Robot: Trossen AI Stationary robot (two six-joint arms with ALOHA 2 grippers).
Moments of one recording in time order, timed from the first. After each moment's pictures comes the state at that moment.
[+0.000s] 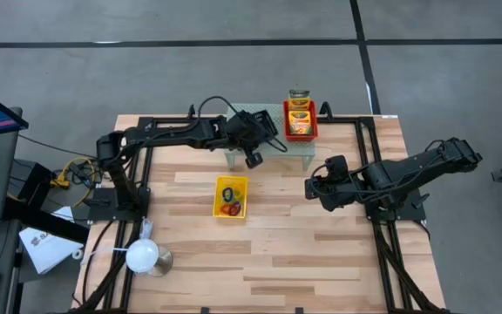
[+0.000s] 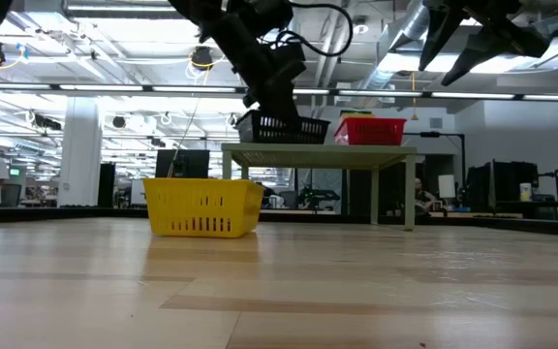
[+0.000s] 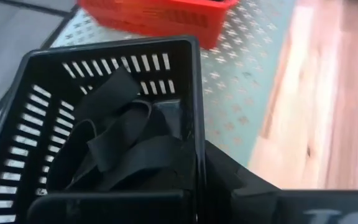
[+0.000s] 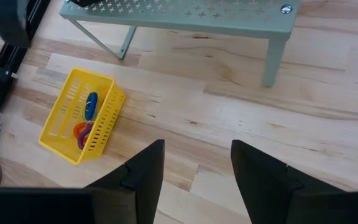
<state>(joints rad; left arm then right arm) 0.29 1.79 1.44 -0.41 -0.19 0.03 0.32 1.22 1.11 -1.06 0.63 1.54</state>
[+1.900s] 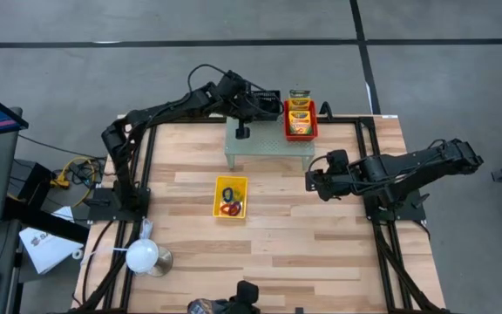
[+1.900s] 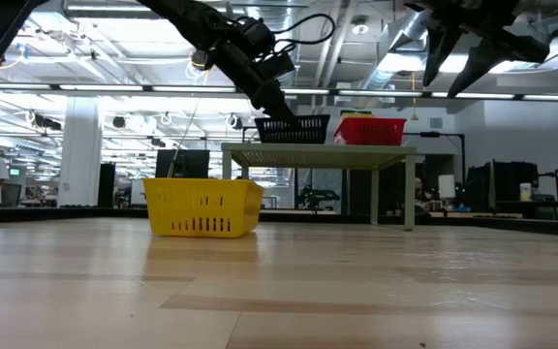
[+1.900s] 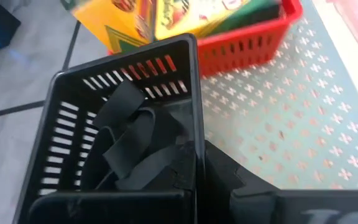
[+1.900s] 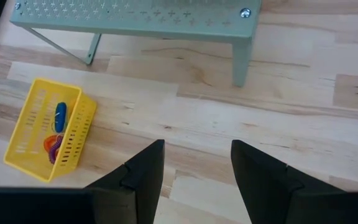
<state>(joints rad) 0.58 1.88 1.59 -0.40 0.23 0.65 0.22 1.22 1.11 -1.13 0.57 1.55</state>
